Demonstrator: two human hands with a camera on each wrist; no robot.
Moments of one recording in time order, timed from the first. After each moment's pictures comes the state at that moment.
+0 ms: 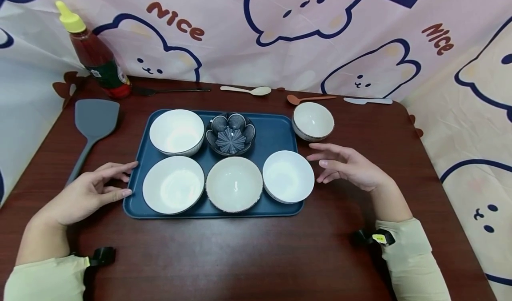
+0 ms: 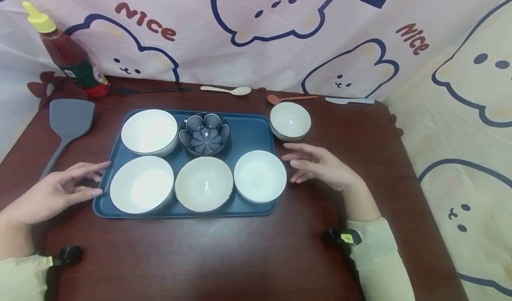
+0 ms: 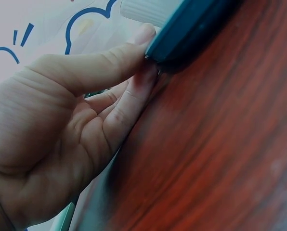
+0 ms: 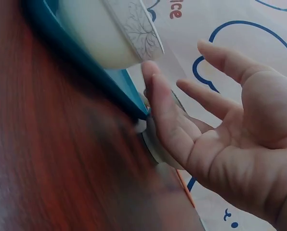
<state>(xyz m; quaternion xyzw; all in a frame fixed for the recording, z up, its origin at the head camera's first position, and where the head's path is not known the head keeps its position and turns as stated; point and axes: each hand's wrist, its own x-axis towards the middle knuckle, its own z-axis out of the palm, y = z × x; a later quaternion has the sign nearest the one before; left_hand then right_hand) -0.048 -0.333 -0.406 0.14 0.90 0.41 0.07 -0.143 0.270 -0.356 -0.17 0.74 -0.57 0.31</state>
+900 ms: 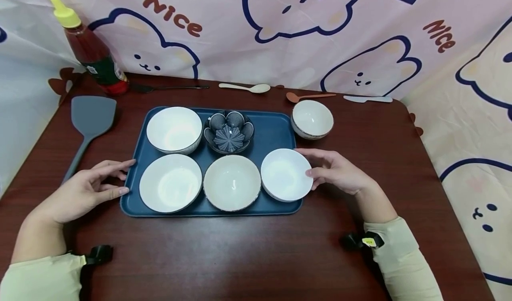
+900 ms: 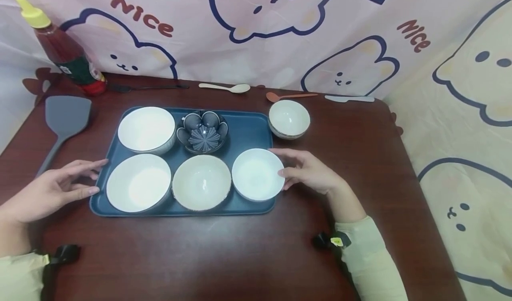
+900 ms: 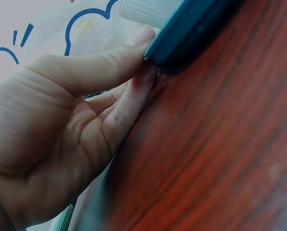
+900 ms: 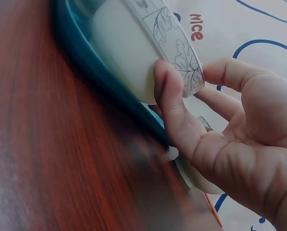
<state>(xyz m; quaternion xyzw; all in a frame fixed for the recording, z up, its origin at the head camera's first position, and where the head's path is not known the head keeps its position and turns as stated) -0.050 -0.332 -0.407 0.14 0.90 0.41 0.07 -0.136 0.239 -0.365 -0.18 0.72 -0.59 0.33</state>
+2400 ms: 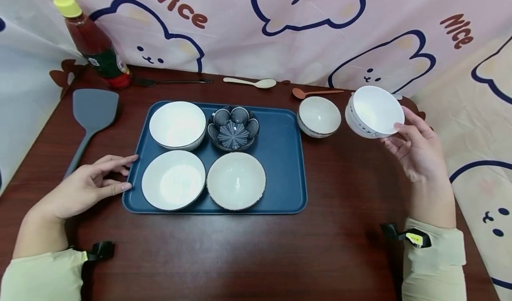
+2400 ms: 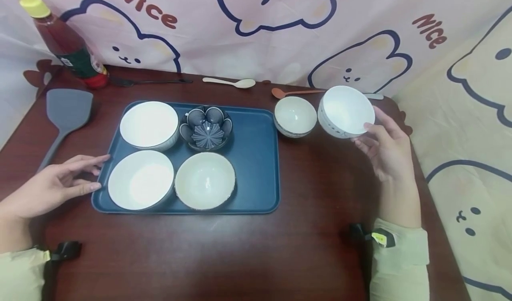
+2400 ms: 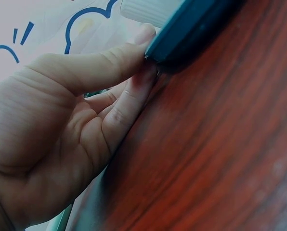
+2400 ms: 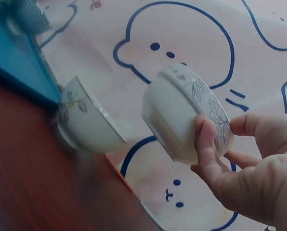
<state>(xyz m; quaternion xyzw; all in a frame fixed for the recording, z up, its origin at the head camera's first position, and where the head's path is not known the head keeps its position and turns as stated) -0.048 -0.330 -0.405 0.12 0.89 0.43 0.06 -0.150 0.328 -0.312 0.11 0.55 -0.82 0.02</state>
